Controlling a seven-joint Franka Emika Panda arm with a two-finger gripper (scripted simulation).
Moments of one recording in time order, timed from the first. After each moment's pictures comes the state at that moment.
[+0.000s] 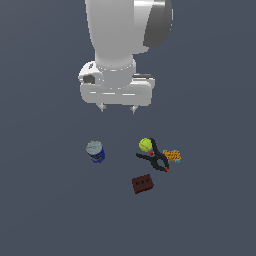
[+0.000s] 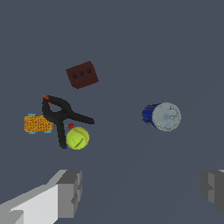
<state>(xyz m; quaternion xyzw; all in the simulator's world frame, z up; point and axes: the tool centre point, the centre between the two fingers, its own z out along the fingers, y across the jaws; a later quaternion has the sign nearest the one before) -0.012 -0.033 0.307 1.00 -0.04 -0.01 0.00</state>
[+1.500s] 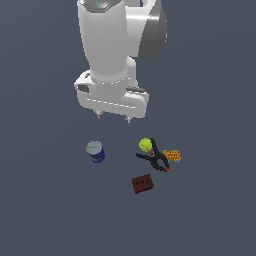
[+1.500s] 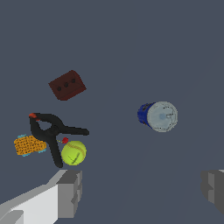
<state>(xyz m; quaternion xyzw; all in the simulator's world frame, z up) 0.004 -0.047 0.287 0.99 -0.12 -0.02 0.01</state>
